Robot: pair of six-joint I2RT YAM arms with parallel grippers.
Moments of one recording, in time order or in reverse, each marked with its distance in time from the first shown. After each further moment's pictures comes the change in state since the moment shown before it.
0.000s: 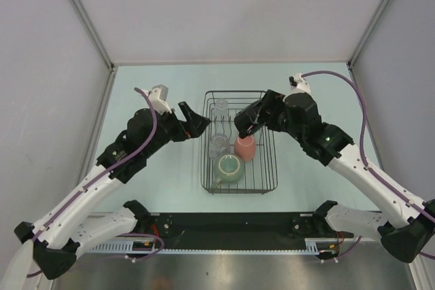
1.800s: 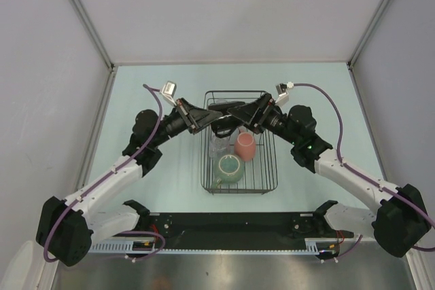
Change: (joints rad) left arm 0.174 0.170 -0.294 0.909 0.596 -0.555; right arm -0.097 0.064 -0.392 0.882 -0.547 0.413
